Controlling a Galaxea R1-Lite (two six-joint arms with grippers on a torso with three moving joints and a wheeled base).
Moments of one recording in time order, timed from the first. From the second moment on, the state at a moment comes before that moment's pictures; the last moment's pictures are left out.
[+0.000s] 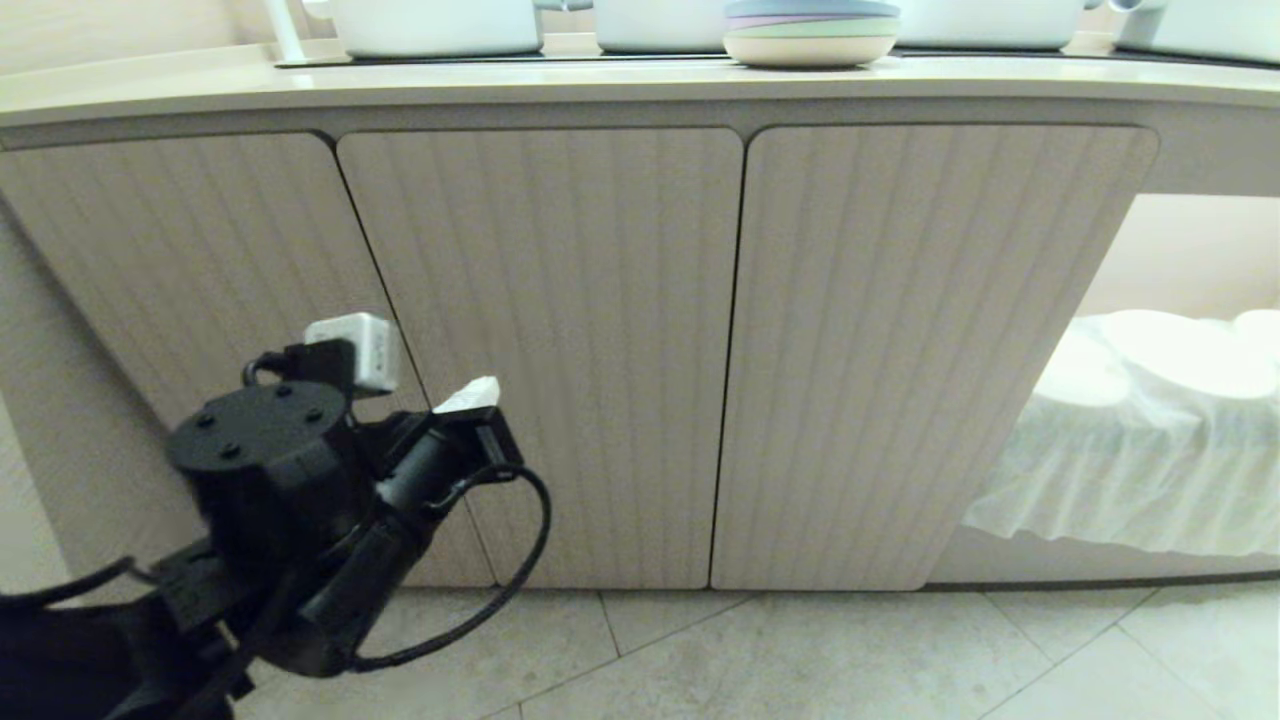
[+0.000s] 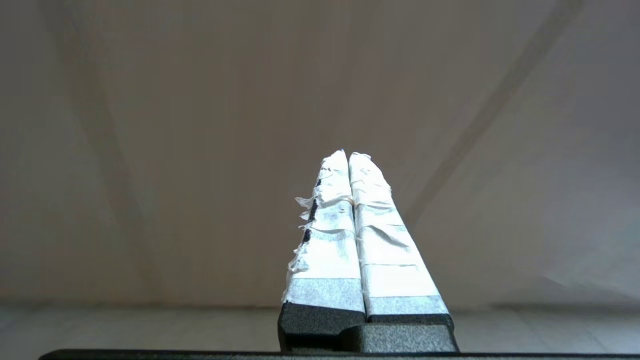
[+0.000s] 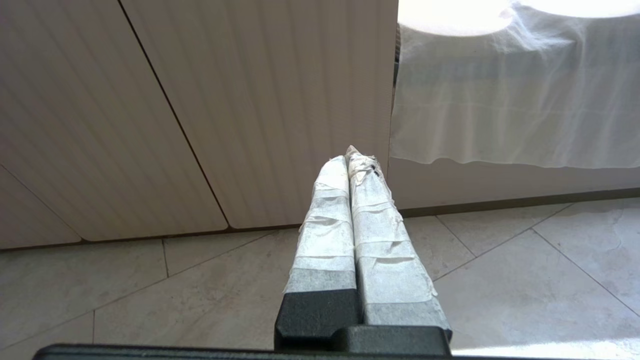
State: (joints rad) left arm -0.65 1.63 -0.45 -1.14 0.55 -0.30; right arm 0.00 0.00 0.00 -0.01 -0.06 0.09
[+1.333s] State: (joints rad) left arm -0.14 0.74 0.00 -0.73 0.56 0.03; right arm 0.00 0.00 0.00 -0.01 -0.06 0.09
